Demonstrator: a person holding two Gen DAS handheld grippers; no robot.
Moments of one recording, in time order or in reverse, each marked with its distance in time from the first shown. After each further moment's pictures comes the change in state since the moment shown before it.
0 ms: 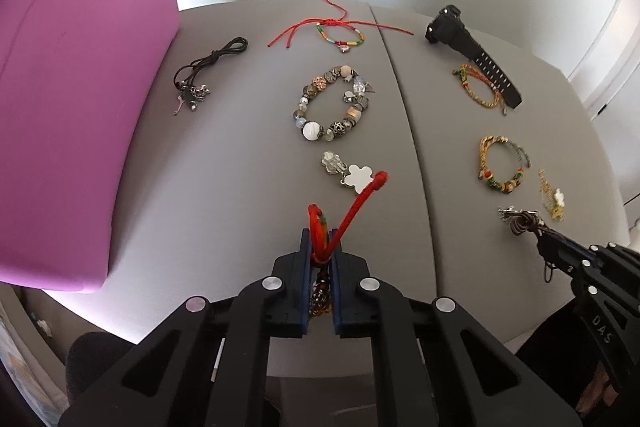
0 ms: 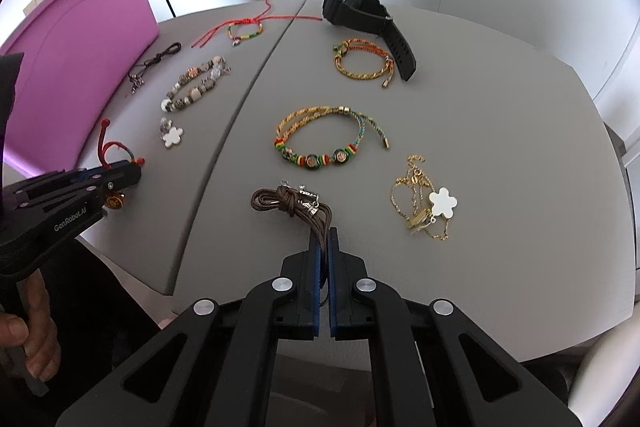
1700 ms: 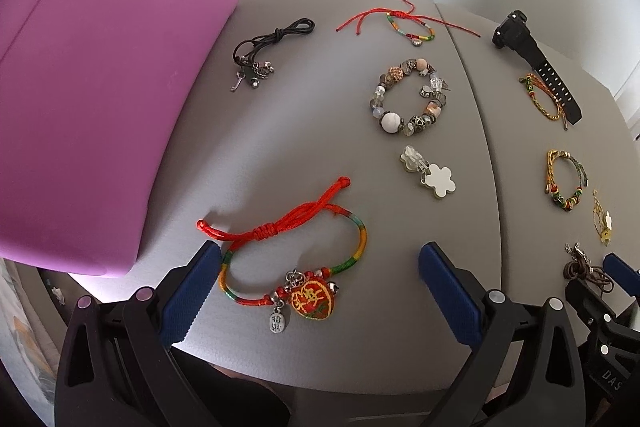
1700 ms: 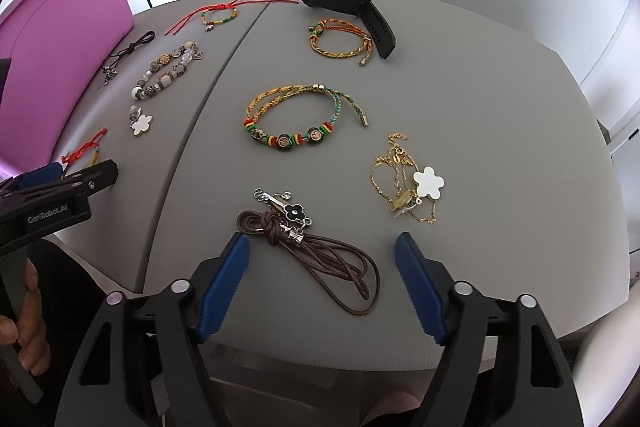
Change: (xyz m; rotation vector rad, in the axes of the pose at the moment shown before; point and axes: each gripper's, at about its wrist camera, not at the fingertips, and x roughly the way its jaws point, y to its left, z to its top) left arm 0.020 0.021 -0.004 -0.086 0.009 0.159; right arm 0.016 -0.005 -0.006 0.015 0.034 -0.071
